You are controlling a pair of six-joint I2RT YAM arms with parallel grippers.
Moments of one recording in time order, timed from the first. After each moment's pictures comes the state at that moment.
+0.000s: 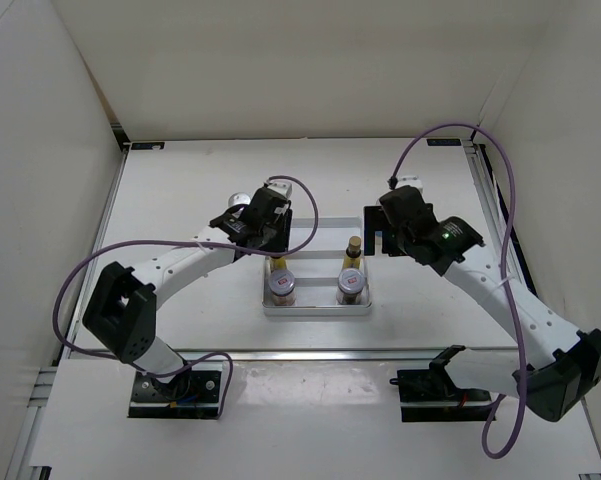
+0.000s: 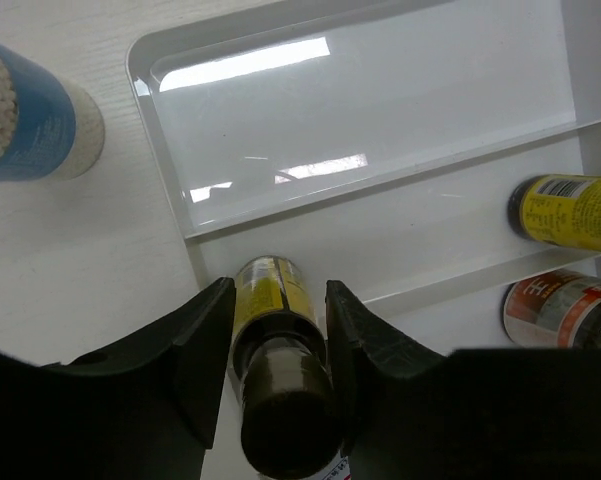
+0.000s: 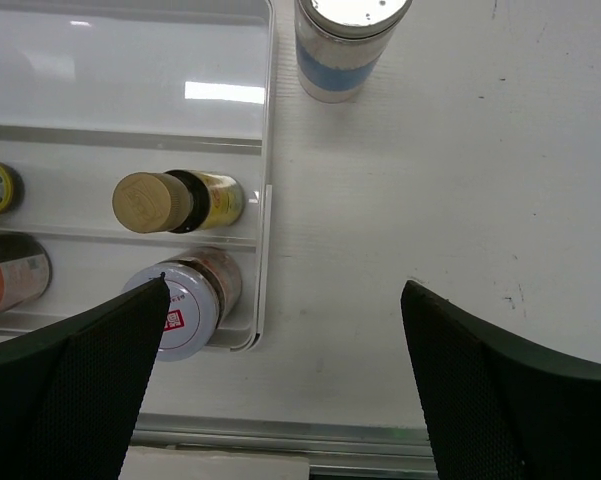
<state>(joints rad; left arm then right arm) -0.68 1.55 1.14 -0.43 -0.17 -0.36 0.65 1.18 1.18 -0.88 0.36 0.41</state>
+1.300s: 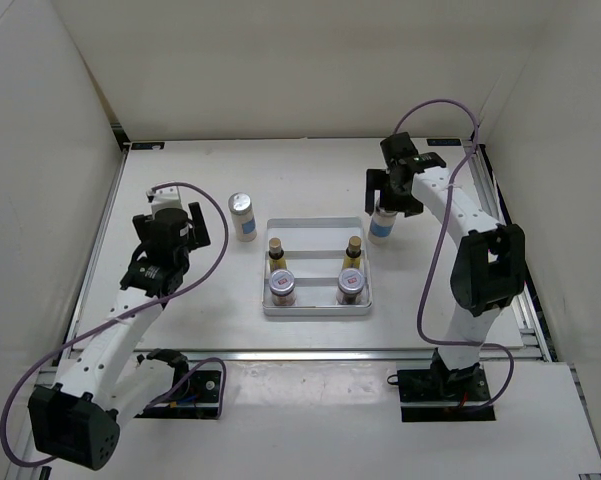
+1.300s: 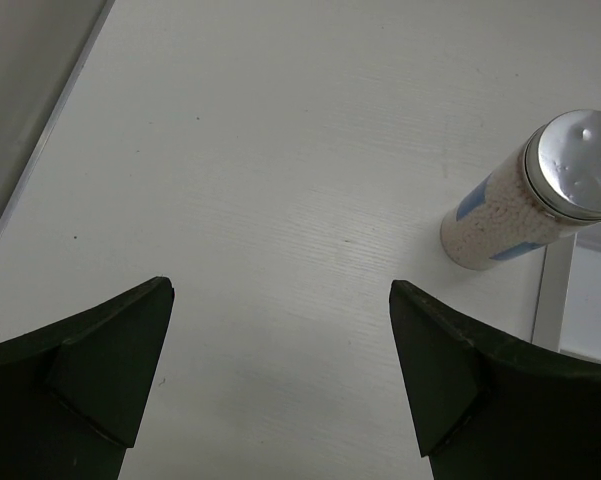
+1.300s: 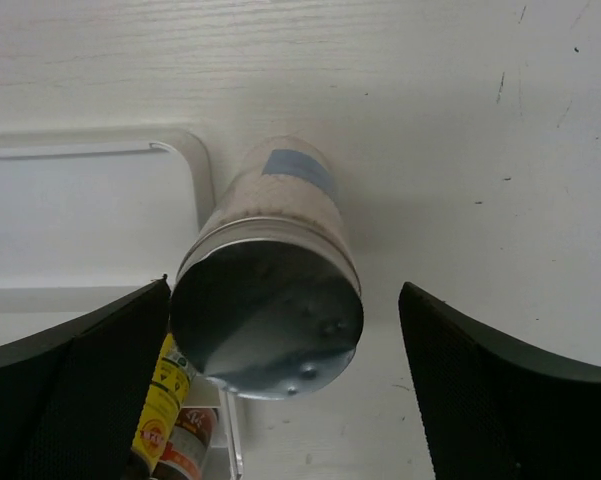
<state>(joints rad) -0.28 0.92 0.76 -0.32 -0.53 -0.22 0.33 1.81 1.59 -0.89 0.14 0.28</state>
